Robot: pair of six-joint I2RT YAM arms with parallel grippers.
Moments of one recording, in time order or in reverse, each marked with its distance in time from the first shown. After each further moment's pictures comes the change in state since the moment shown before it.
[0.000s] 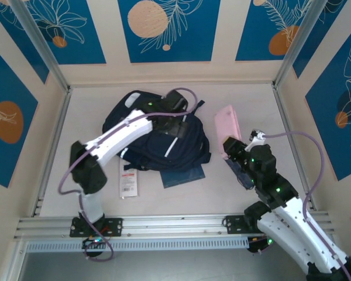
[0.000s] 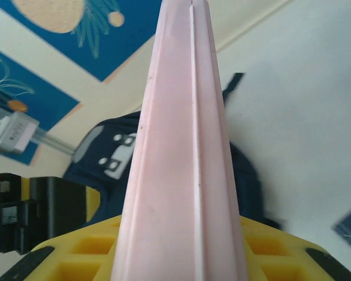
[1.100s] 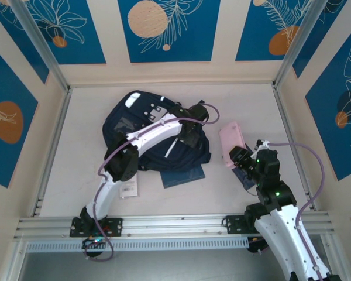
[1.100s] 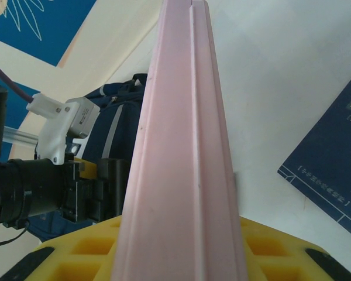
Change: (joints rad) left arm -0.058 0.348 0.197 -0.027 -0.029 0.040; right arm -0.263 -0.071 -0.121 -0.072 -0.288 0.051
